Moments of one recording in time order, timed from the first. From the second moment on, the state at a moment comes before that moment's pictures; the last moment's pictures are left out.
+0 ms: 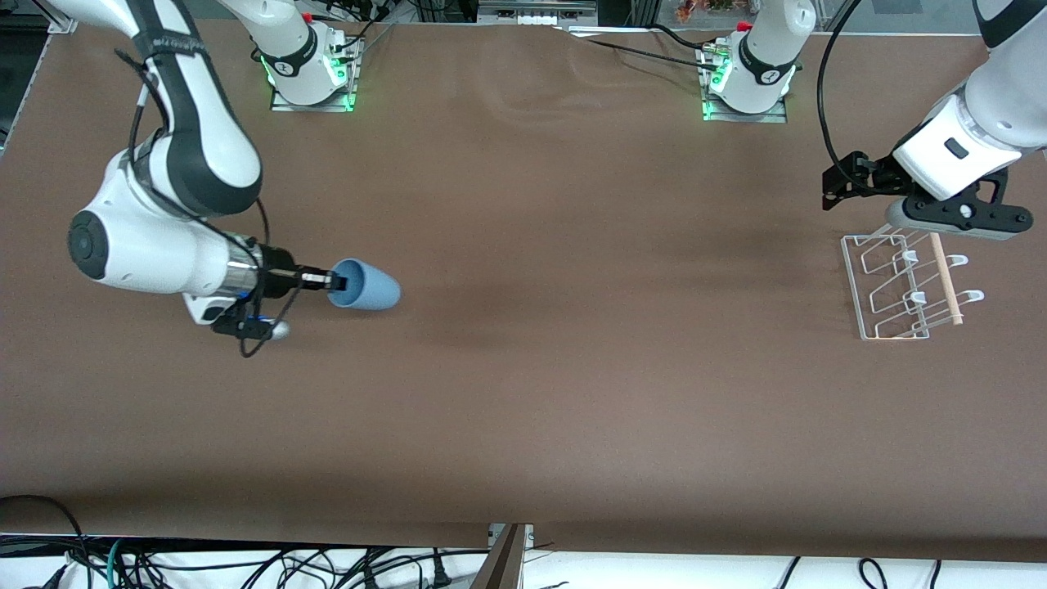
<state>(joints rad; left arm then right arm) -0.08 0.05 -0.05 -1.61 -0.05 1.54 0.00 0.07 0.37 0.21 -1.68 0.47 1.93 0.30</state>
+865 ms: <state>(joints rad) -0.09 0.21 -0.05 -1.50 -0.44 1.62 0.37 0.40 0.42 0.28 -1.56 0.89 2.33 0.93</state>
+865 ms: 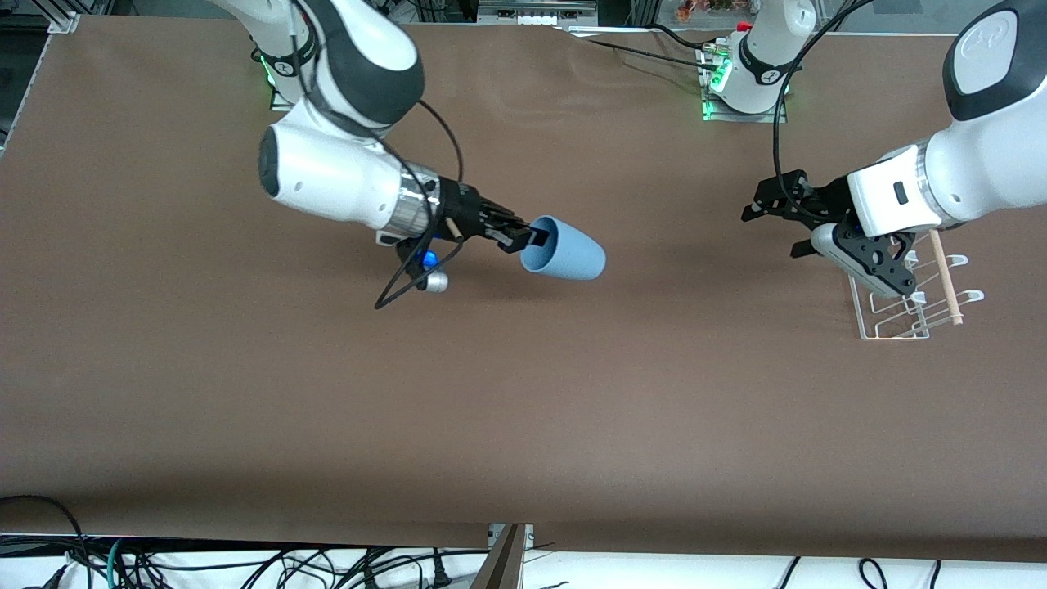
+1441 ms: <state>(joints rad) -0.12 0.28 -0.06 -1.48 -0.59 1.67 0.97 0.50 0.47 0.28 -1.49 1.03 2.52 1.07</state>
